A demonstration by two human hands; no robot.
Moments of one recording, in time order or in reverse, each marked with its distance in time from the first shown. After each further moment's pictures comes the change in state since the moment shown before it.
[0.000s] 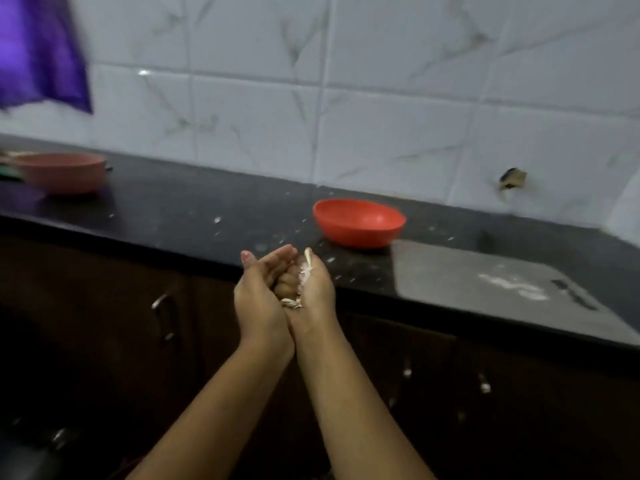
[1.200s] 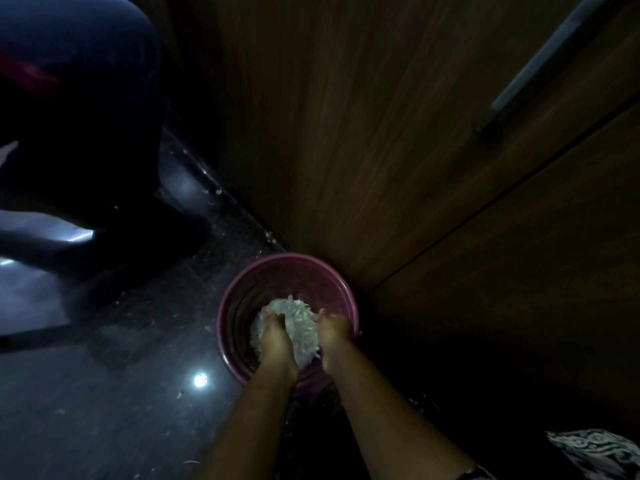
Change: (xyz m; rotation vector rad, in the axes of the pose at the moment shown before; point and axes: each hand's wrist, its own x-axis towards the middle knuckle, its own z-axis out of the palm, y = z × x) left_hand 0.071 -0.208 -0.452 -0.149 0.870 -0.774; right_hand 0.153 0.442 -0.305 -1.256 0.470 0.648
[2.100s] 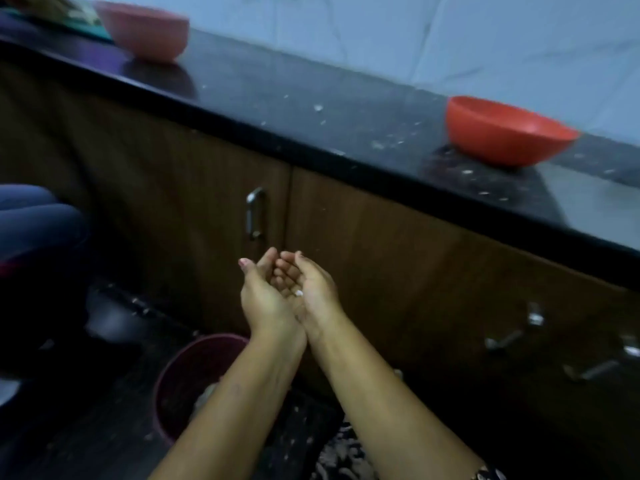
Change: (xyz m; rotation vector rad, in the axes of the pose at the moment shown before) left_hand -0.330 -0.020 0.118 -0.039 -0.438 0.479; right_hand -0.301 -0.138 -0.201 0.806 -0.288 -0.413
